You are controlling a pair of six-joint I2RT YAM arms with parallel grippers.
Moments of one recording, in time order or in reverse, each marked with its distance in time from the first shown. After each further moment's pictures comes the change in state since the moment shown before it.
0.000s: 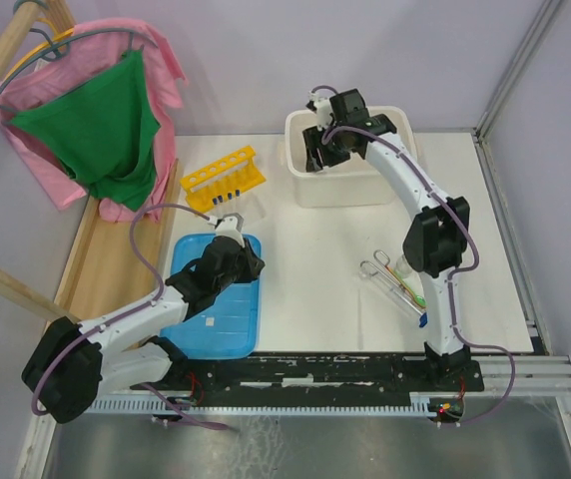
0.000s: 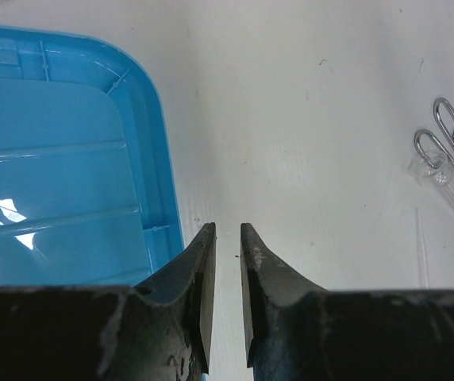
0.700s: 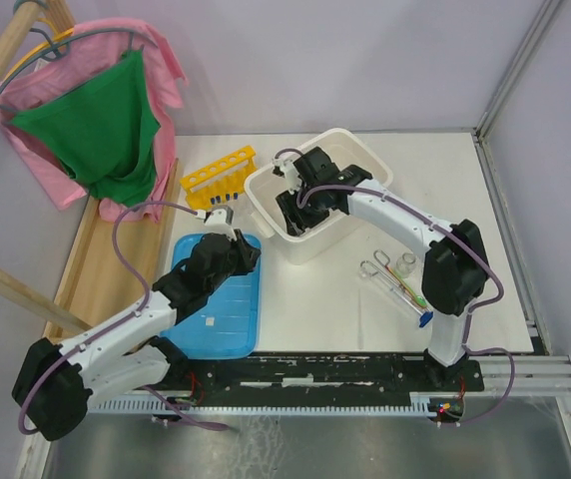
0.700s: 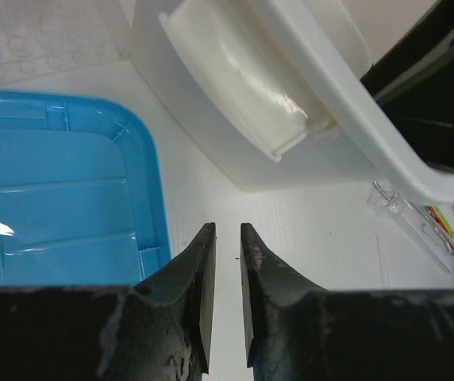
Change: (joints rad) left arm -0.002 -0.101 0.039 -0.041 -0.043 0.001; right arm 0.288 -0.325 -0.547 0.061 0.030 0.050
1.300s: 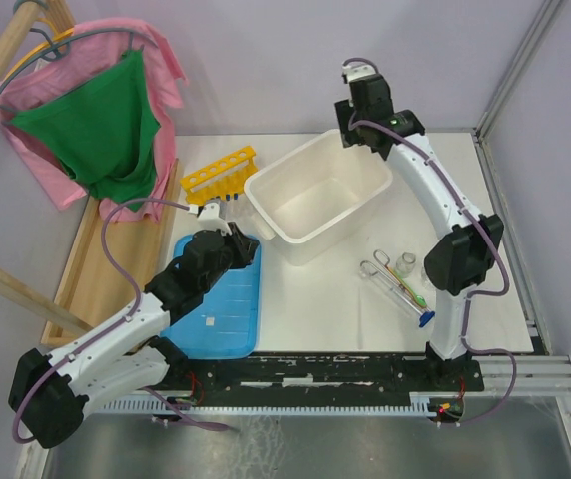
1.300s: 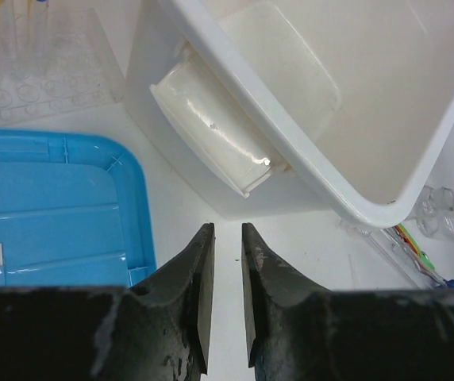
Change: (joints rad) left arm 0.000 -0.080 0.050 -0.028 -0.043 0.002; right arm -0.212 0.048 0.398 0.017 0.552 -0.064
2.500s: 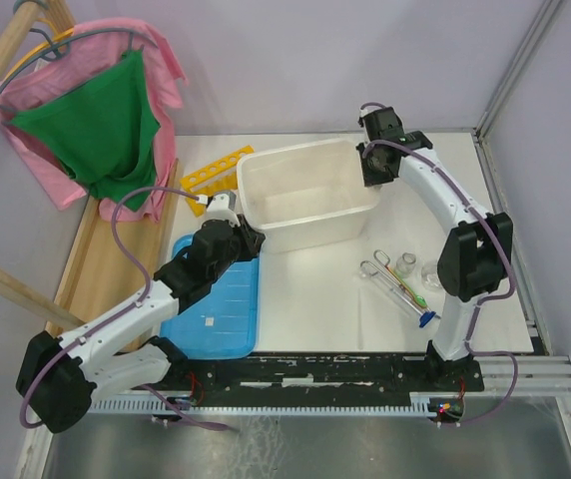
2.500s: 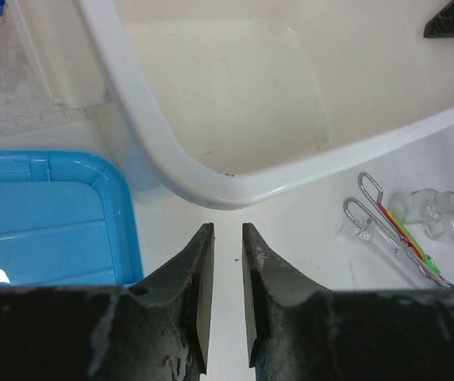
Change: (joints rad) left arm 0.000 0.111 0.075 0.015 0.013 0.029; right arm -0.150 -0.028 -0.275 -0.097 -0.174 0.101
